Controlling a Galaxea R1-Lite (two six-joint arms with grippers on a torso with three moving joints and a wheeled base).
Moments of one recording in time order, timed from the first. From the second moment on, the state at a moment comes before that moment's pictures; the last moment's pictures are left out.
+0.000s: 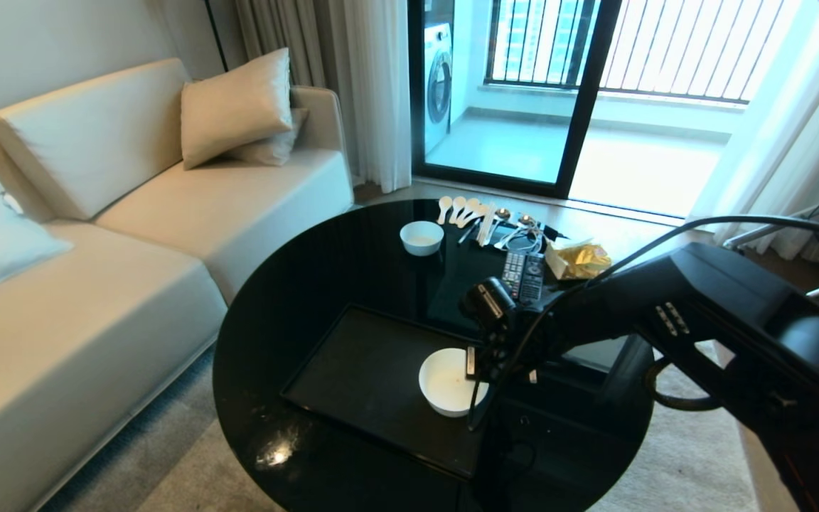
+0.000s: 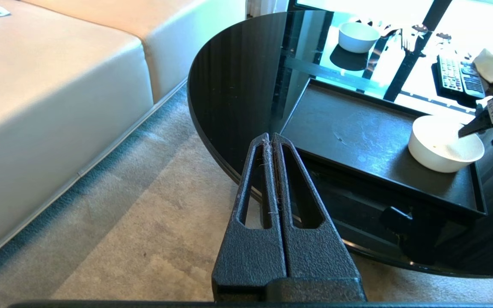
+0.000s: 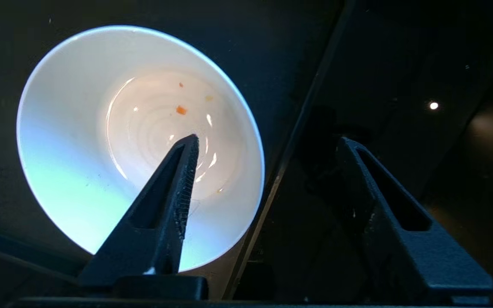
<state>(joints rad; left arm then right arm) 0.00 0.00 0.00 -0.01 0.01 -0.10 0.58 2.40 -1.58 0.20 -0.21 0.58</state>
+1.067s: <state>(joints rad) 0.00 0.00 0.00 -0.01 0.01 -0.10 0.57 1.87 -1.24 0.04 -0.40 0.28</state>
